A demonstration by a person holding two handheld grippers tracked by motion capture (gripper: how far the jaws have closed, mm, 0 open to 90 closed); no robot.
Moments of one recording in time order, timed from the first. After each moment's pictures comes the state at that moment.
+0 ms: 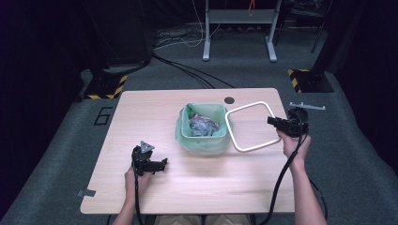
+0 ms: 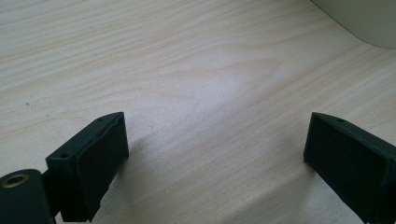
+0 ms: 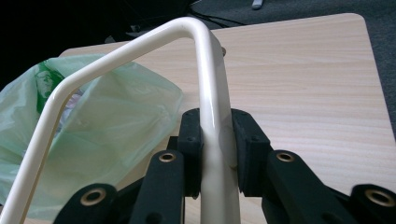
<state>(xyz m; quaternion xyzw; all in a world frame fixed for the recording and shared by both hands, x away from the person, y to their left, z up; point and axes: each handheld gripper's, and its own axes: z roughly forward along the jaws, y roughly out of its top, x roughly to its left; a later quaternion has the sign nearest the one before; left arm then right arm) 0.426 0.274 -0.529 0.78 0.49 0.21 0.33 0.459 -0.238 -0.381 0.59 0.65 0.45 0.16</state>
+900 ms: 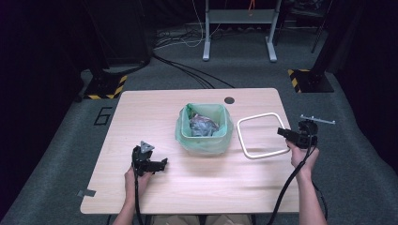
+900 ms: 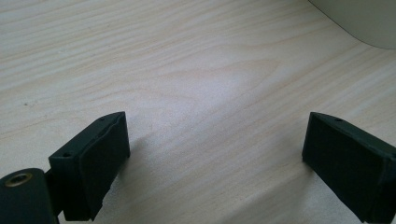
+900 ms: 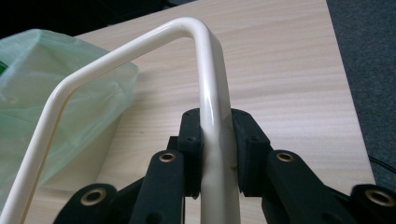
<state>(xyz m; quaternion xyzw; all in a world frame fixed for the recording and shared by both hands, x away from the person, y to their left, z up) 0.426 0.274 -0.529 0.78 0.49 0.21 0.34 0.445 -0.273 -0.423 0.64 0.62 0.43 0.15</state>
